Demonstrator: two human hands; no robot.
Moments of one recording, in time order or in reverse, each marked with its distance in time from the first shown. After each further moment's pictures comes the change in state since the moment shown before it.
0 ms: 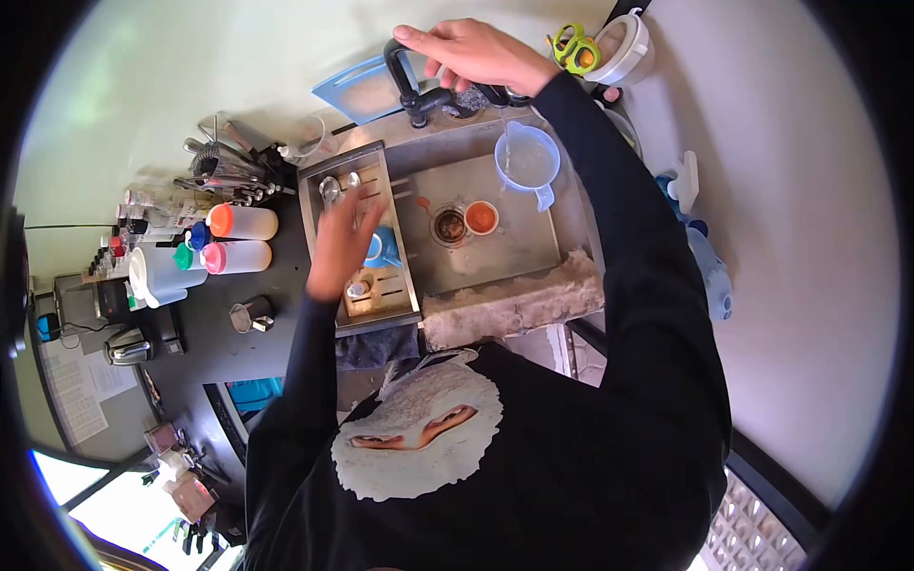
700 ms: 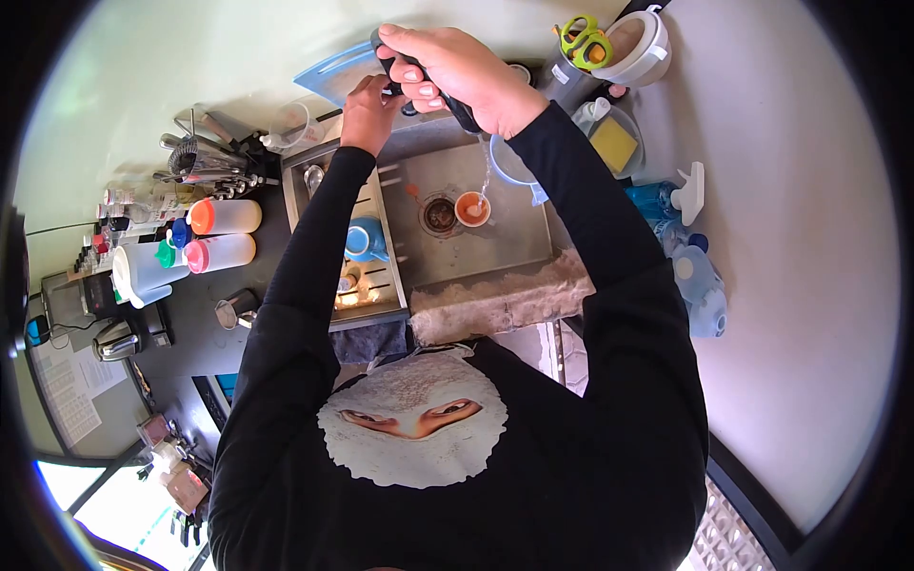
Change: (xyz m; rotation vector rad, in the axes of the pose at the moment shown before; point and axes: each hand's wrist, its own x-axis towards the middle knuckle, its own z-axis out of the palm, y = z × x) left_hand 0.170 -0.055 0.089 0.090 0.134 0.070; right_hand -0.011 -0.009 0.036 0.846 -0.112 0.086
